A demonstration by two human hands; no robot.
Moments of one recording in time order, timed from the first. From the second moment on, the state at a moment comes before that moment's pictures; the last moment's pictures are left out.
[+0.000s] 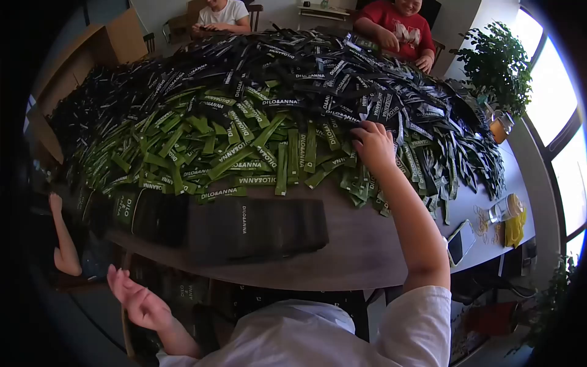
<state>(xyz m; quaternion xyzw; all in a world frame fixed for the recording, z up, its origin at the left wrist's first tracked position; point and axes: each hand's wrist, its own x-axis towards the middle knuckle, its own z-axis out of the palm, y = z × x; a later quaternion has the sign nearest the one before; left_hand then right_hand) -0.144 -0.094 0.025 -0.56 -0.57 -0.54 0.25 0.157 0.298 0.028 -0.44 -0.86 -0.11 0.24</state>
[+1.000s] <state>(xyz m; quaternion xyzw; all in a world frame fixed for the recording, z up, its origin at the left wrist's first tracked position) -0.059 -0.040 0.148 -0.59 -0.16 -0.79 -0.05 0.029 0.260 0.004 -0.47 -0.85 0.15 0.19</state>
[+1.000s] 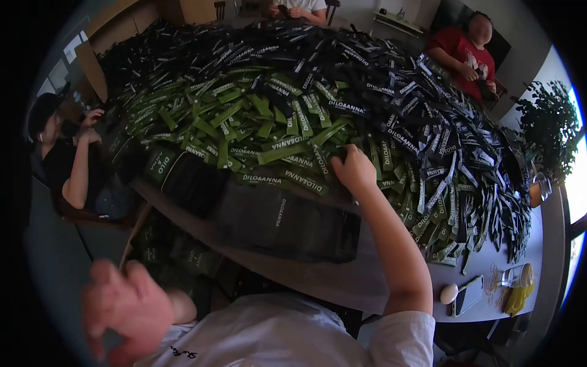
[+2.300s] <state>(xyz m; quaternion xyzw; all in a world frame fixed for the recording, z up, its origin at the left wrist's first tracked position) -0.030 0.027 0.009 -0.70 -0.61 -0.37 -0.03 0.200 0.086 -0.030 -0.49 -0.64 0.28 0.51</state>
